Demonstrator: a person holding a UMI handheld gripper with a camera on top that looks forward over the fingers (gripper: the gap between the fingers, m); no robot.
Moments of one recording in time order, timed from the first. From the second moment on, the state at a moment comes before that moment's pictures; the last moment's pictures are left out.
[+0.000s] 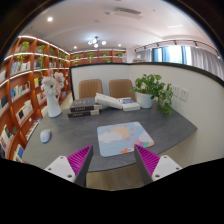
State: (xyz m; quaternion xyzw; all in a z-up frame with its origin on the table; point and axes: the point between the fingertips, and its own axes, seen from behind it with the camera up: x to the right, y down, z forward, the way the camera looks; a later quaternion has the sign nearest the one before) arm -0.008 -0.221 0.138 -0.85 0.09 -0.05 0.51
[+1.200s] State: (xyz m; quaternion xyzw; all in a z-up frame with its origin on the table) arm -0.372 0.026 -0.017 -0.92 -0.04 0.02 0.40
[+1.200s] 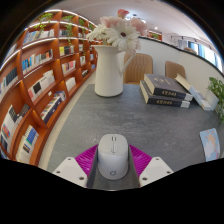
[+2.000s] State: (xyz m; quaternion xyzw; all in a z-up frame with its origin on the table) arm -0.169 0.049 0.255 -0.84 -0.10 0.01 0.53
